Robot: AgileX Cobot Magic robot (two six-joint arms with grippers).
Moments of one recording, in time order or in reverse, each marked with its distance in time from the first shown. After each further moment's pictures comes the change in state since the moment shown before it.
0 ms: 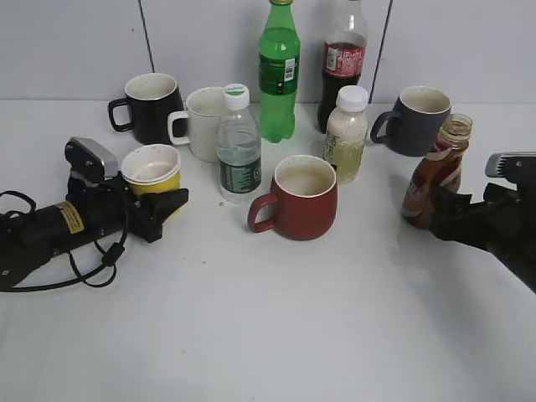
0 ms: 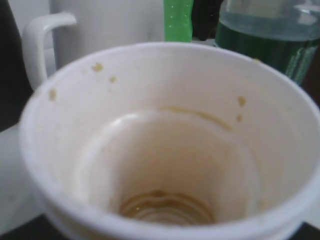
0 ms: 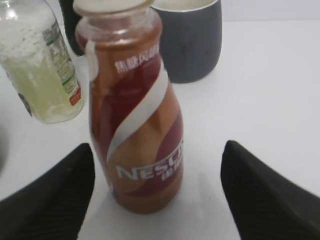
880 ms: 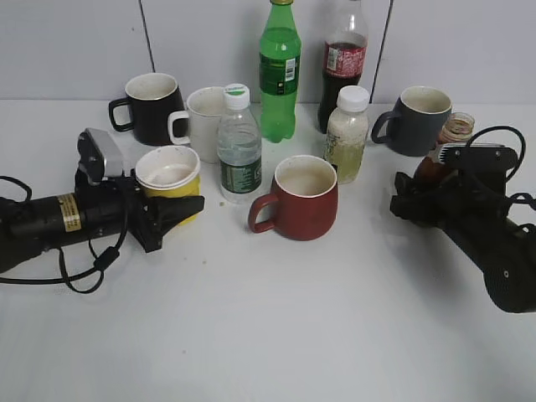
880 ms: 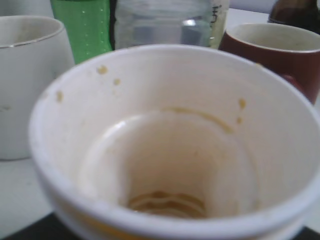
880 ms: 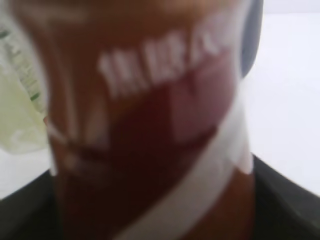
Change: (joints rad) left arm 0.000 -0.072 0.000 0.258 0.000 -0.074; right arm 0.002 0.279 -0.287 -0.005 -0.001 -0.001
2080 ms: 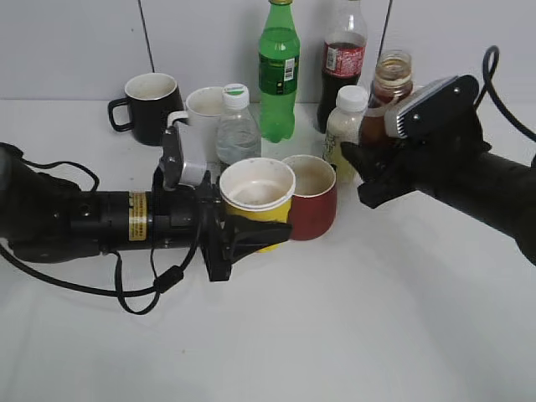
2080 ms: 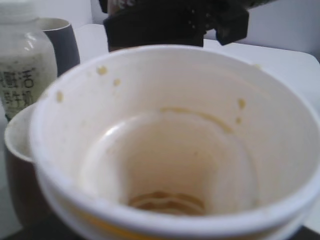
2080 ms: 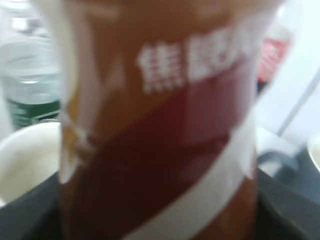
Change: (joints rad) left arm -0.284 -0.148 0.000 0.087 0.076 -0.157; right arm 0.073 -0.376 0.014 -0.409 0.275 -0.145
